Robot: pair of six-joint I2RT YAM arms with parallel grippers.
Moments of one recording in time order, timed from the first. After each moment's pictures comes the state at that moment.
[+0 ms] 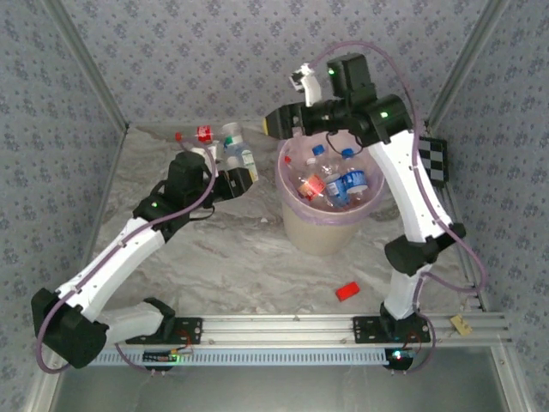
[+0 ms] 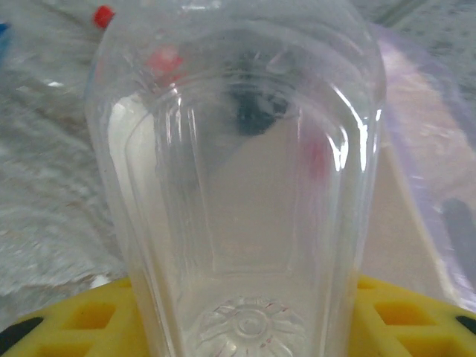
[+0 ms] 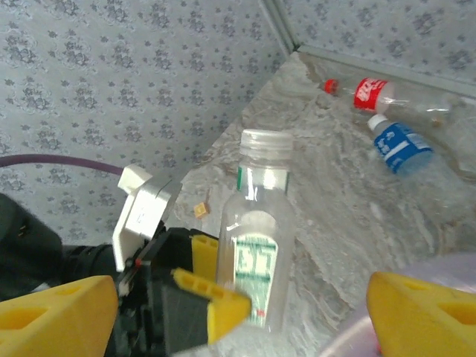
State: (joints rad) left arm -0.56 1.14 1.05 -0.32 0.23 -0.70; right arm 0.52 1.87 2.45 -1.14 -0.56 0.23
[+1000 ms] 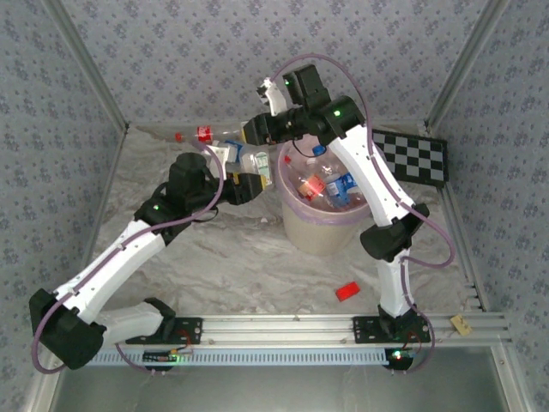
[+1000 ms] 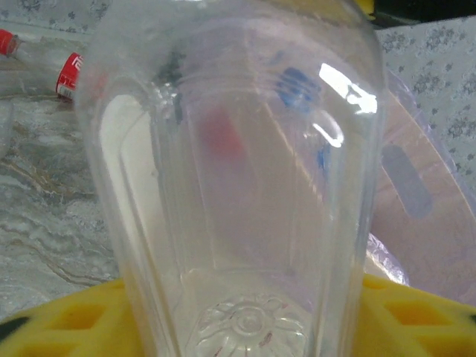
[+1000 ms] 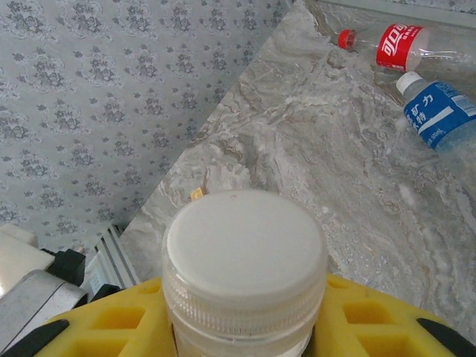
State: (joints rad) left arm -0.61 1.13 1.05 -0.27 0.32 -0.56; right arm 0.61 2.05 2.53 -1.13 -0.51 0.29
